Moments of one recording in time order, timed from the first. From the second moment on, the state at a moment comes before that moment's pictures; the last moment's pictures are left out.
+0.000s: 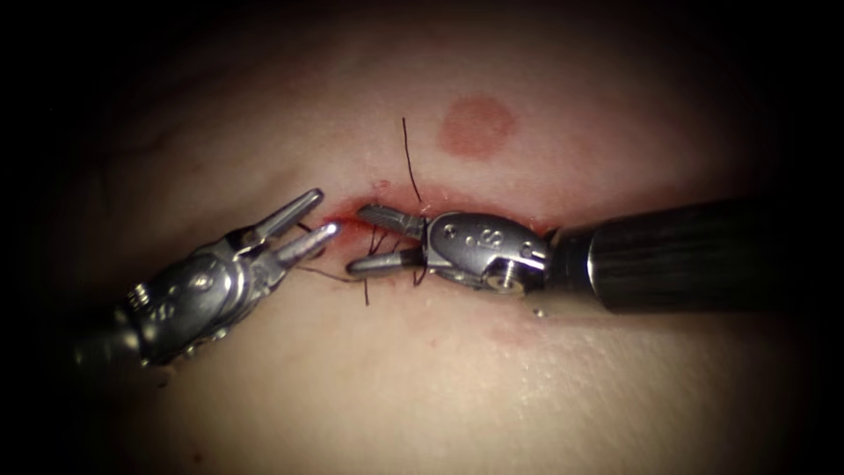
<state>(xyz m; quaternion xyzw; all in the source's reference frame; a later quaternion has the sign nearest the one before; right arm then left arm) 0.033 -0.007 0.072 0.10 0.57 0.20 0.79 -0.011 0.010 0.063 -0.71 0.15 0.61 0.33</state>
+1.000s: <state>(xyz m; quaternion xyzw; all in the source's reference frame) 0.033 -0.007 0.072 0.10 0.57 0.20 0.79 -0.012 0.011 0.067 -0.52 -0.03 0.84 0.16</state>
